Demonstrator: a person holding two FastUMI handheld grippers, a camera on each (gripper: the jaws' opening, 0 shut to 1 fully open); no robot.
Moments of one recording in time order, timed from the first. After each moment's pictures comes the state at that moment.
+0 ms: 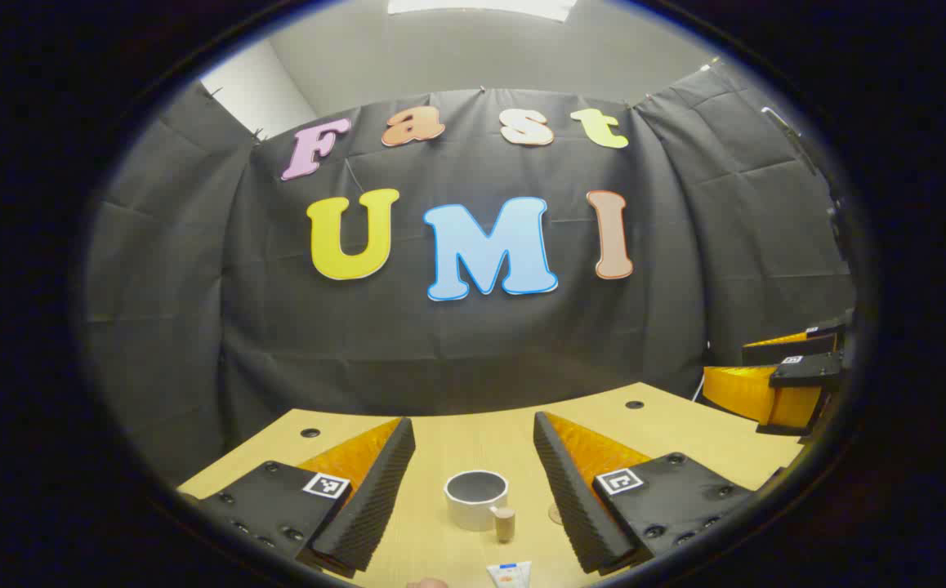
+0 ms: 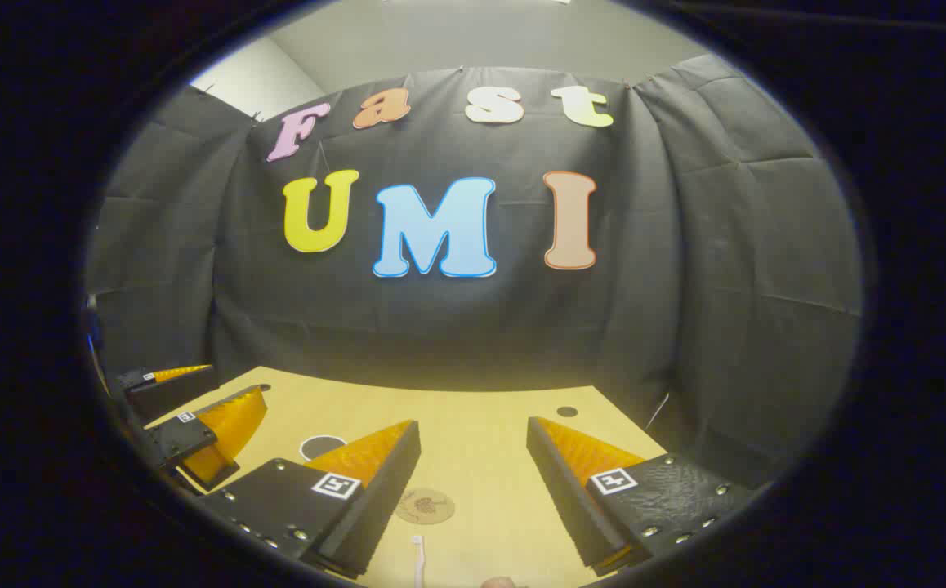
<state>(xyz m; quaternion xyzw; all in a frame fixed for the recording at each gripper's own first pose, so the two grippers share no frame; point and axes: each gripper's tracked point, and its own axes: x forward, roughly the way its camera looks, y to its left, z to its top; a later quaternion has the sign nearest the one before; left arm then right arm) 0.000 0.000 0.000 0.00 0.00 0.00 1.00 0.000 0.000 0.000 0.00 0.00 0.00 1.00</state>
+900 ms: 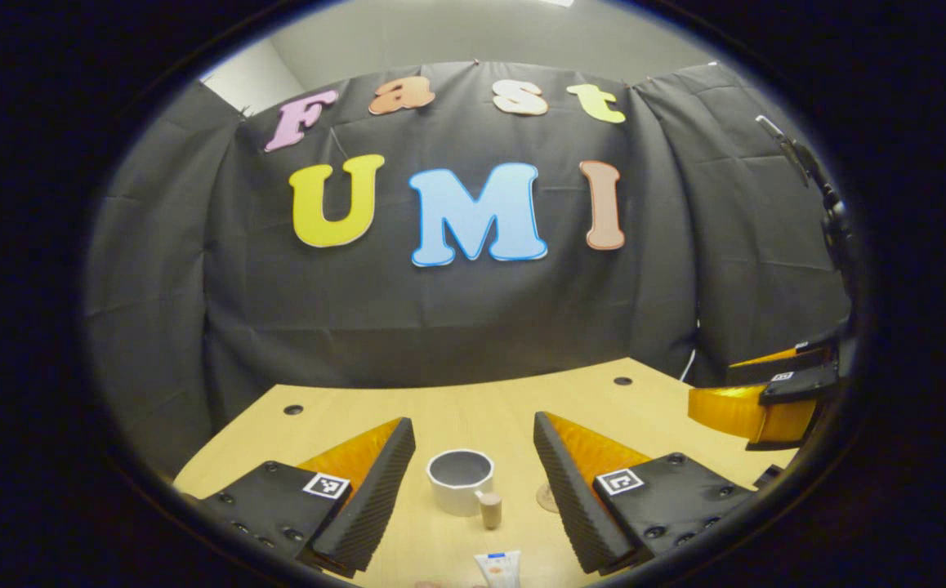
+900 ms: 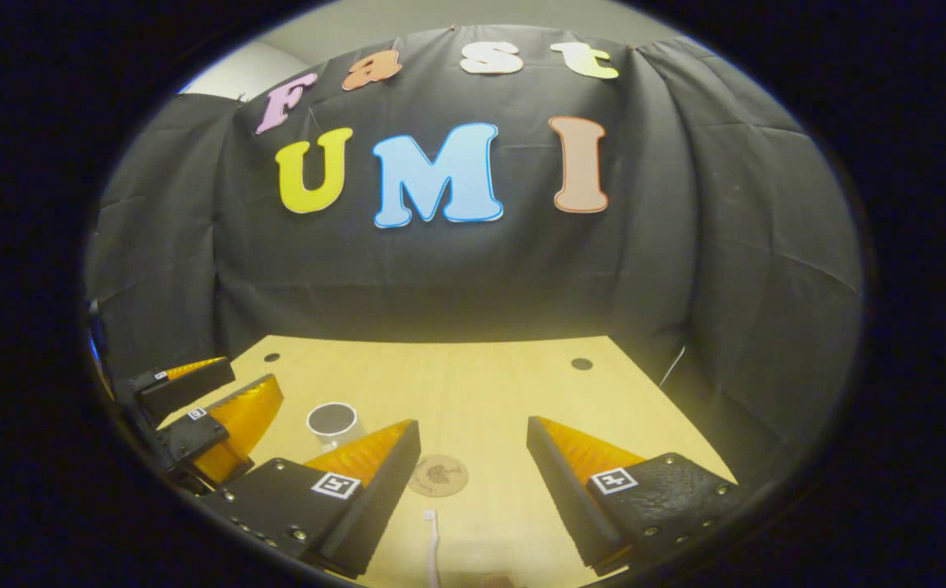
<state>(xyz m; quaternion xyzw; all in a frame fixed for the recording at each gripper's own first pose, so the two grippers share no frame) 0.021 -0.018 -0.041 -0.01 0.08 -0.03 1.00 0.012 0.006 -0.046 0.01 0.12 0.02 0.99</state>
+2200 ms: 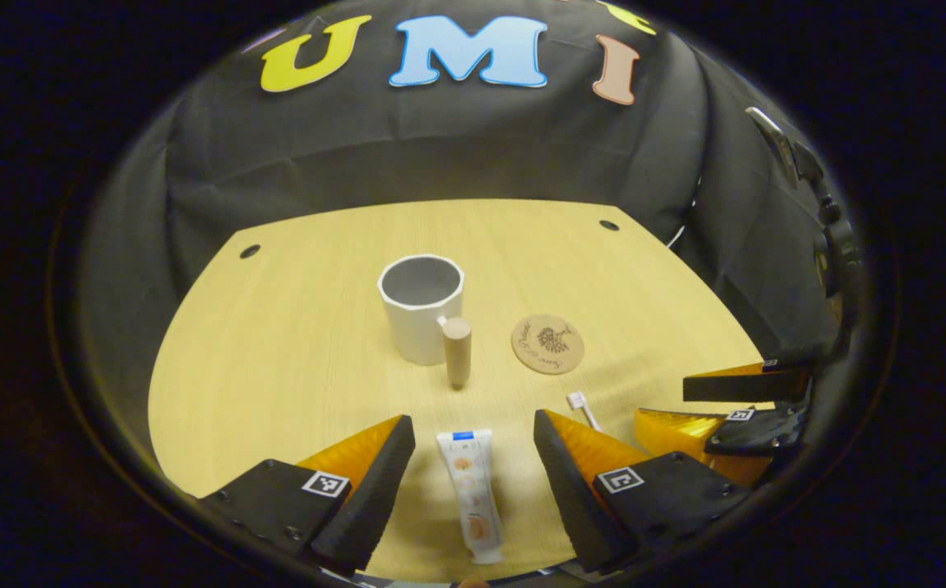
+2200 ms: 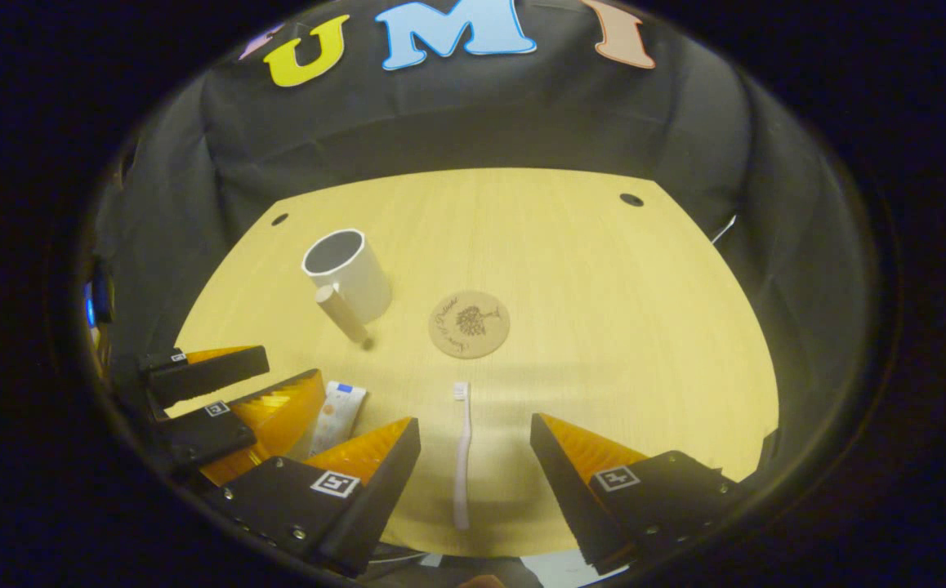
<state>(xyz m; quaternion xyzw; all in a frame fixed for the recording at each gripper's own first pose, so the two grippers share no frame) -0.030 -0.044 -0.200 -0.06 0.40 -0.05 0.91 -0.024 0.041 -0.187 0.01 0.41 0.07 0.91</state>
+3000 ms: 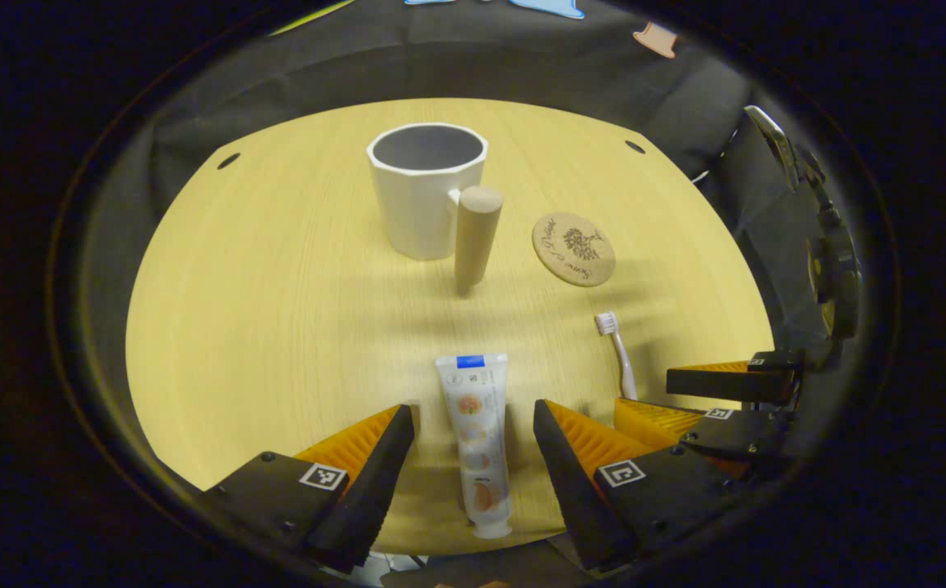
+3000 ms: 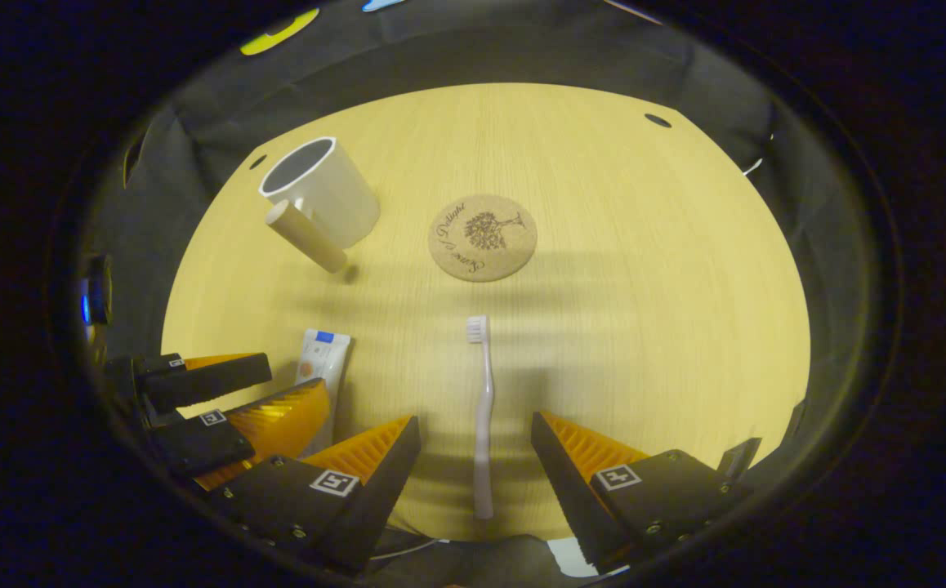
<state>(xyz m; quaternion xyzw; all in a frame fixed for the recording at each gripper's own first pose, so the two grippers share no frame) -0.065 -0.039 -0.268 -0.09 0.56 -0.06 0.82 -0.037 0.064 -0.256 0.03 0.55 0.07 0.83</state>
